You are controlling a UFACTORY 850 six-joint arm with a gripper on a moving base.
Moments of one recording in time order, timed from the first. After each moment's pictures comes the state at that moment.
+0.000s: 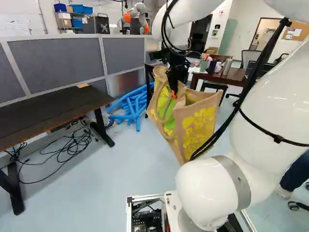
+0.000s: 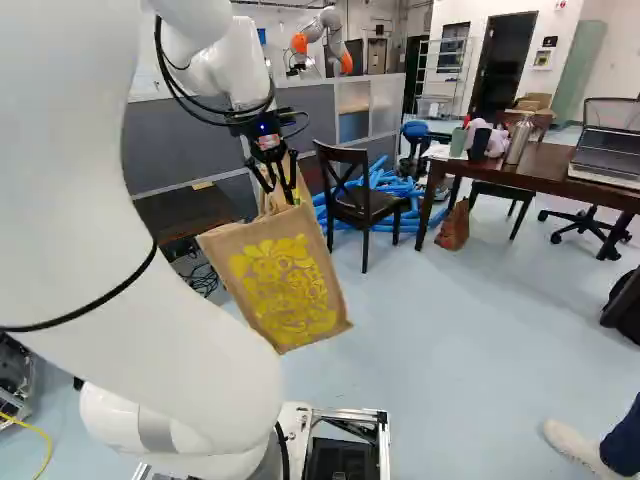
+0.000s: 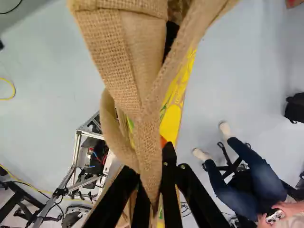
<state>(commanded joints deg) 4.1 2.8 -62.2 -7.5 -65.5 -13.2</state>
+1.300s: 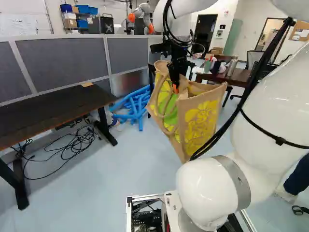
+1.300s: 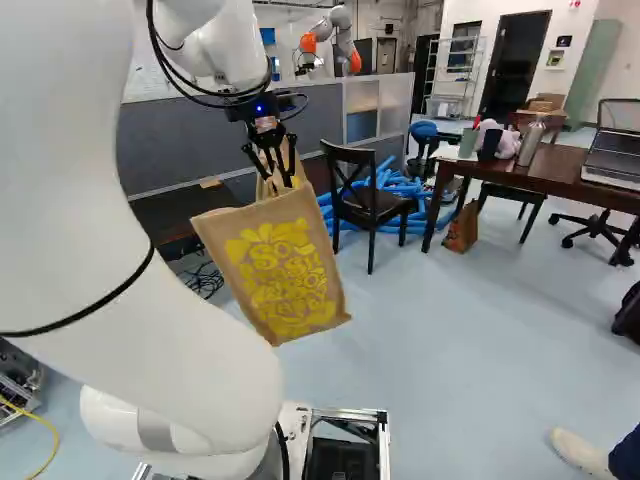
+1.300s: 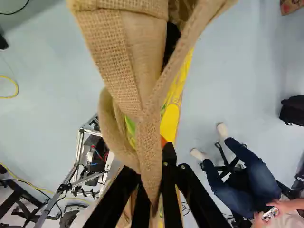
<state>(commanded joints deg) 4.0 3.4 -65.0 -7.5 -68.6 -13.2</state>
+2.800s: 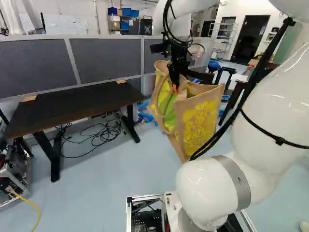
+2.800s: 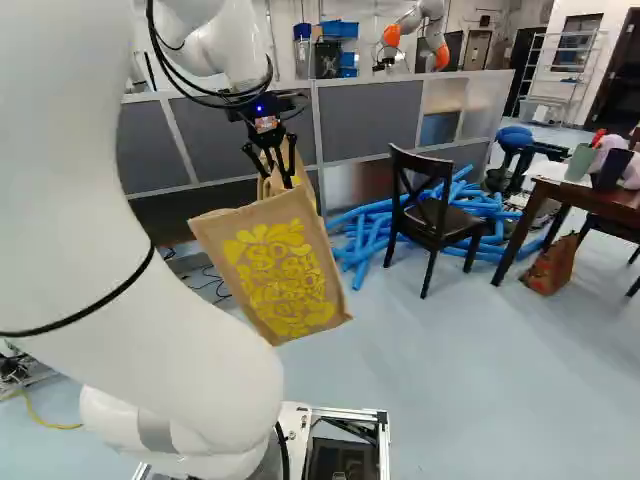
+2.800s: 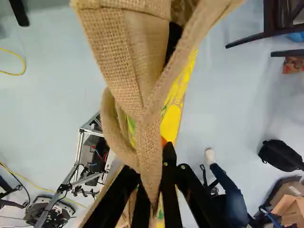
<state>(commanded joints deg) 4.0 3.4 -65.0 -7.5 -68.6 -13.2</state>
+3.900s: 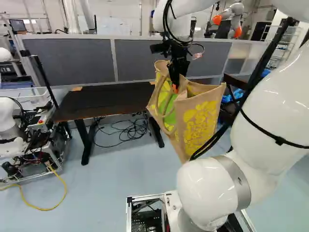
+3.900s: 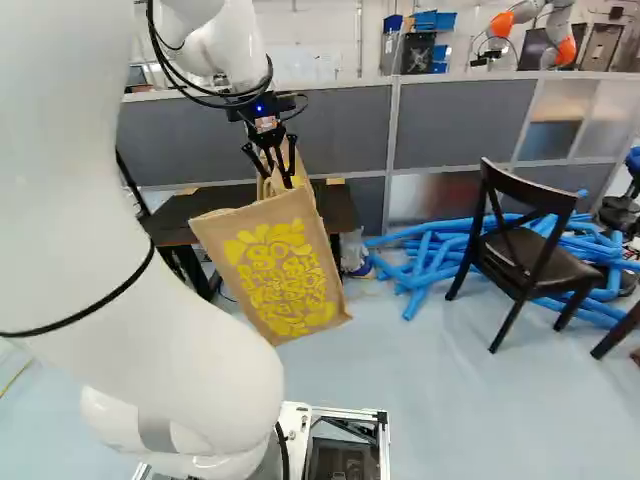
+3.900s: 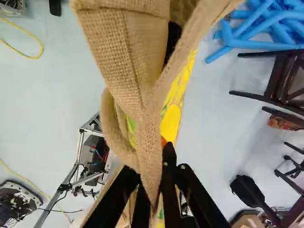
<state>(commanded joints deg) 4.0 3.4 -65.0 -7.5 -68.6 -13.2</state>
